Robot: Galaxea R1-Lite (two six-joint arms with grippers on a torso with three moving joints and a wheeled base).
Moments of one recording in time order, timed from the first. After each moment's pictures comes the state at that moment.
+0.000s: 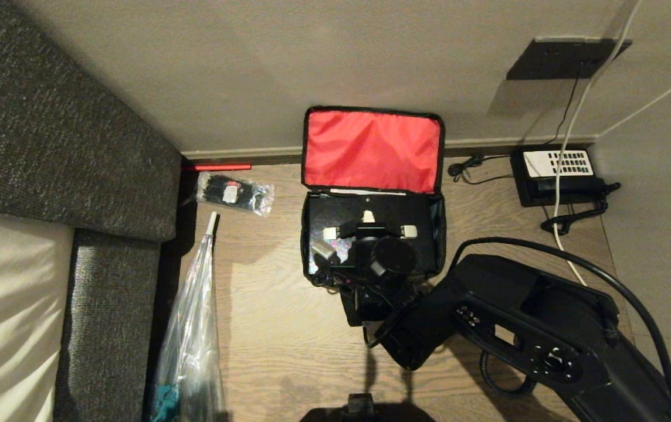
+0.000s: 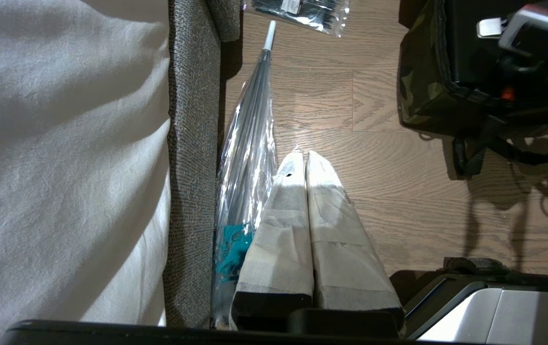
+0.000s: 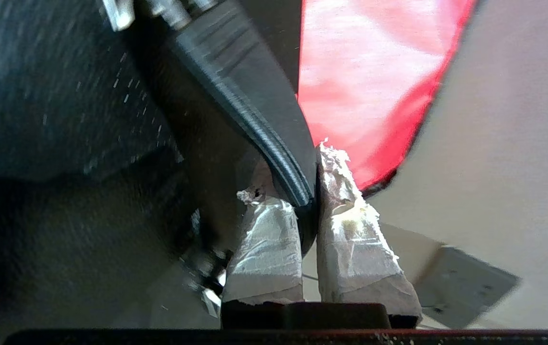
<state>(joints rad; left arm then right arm) 0.00 0.00 0.00 0.00 0.01 -0.01 0.77 2.58 -1.46 -1.52 -0.73 -1.84</state>
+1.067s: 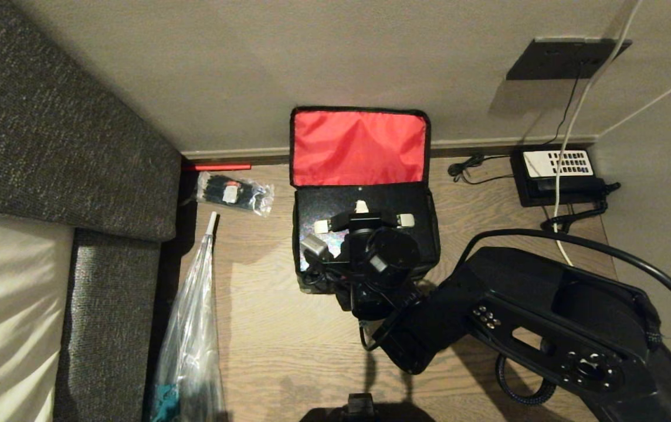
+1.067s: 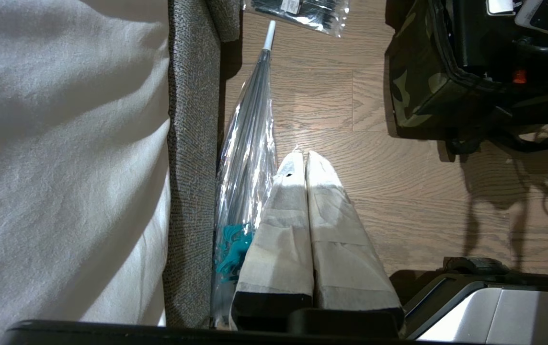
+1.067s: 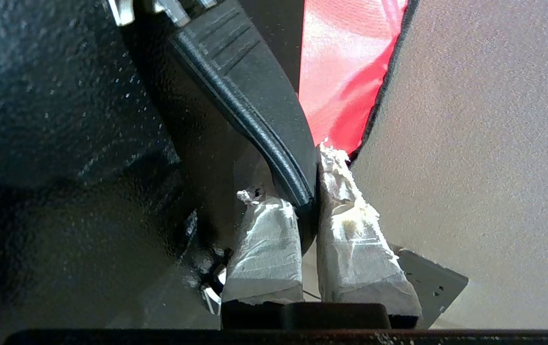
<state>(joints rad) 0.00 0.00 0.00 0.00 0.01 -0.01 0.82 2.49 -1.40 -1.52 -0.73 -1.89</state>
